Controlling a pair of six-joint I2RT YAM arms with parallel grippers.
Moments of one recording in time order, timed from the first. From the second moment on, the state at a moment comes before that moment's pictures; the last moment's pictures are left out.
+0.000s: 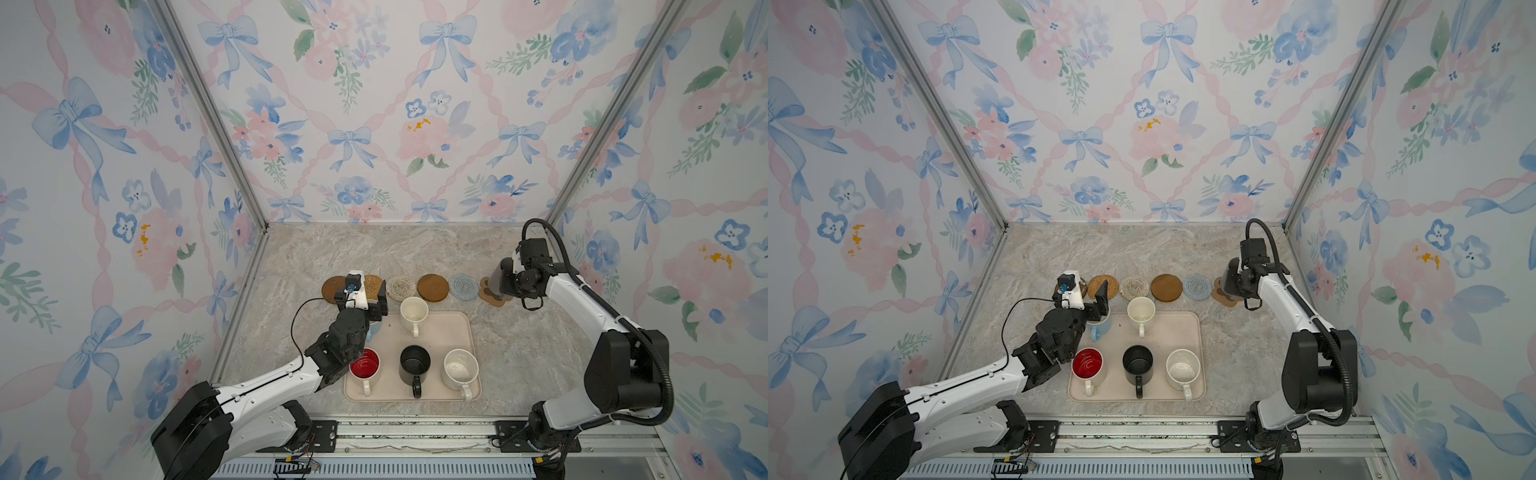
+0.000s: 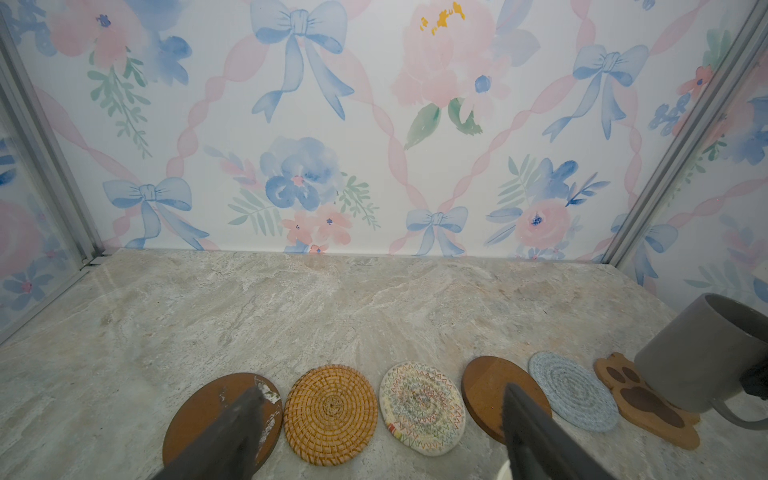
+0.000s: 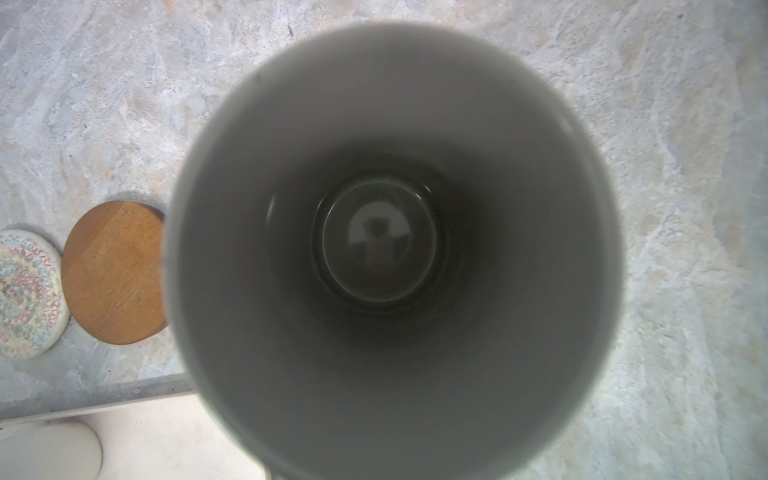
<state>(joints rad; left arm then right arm) -0.81 1.09 0.49 0.53 -0.68 -0.18 0.05 1.56 1.17 -0.68 0.00 0.26</state>
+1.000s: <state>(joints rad) -0.81 1.09 0.49 0.53 -0.68 -0.18 0.06 1.67 1.22 -0.66 0.03 0.22</state>
